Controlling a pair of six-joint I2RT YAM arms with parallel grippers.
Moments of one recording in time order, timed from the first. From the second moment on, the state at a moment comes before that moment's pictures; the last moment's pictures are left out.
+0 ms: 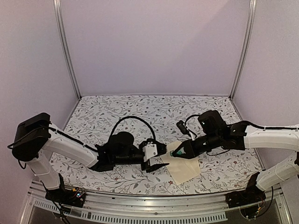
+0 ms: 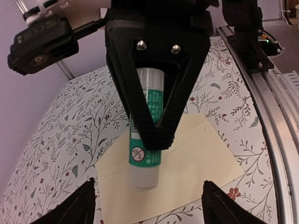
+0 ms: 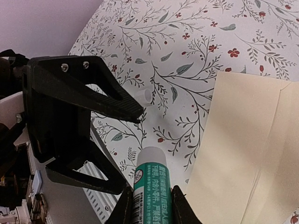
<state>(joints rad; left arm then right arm) -1.15 1.68 0.68 0.70 0.12 0.44 0.89 1.29 0.78 -0.23 -0.39 0.49</state>
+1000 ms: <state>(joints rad) -1.17 1.73 0.76 0.69 0.12 0.41 0.92 1.33 0.86 -0.22 -0.44 0.51</state>
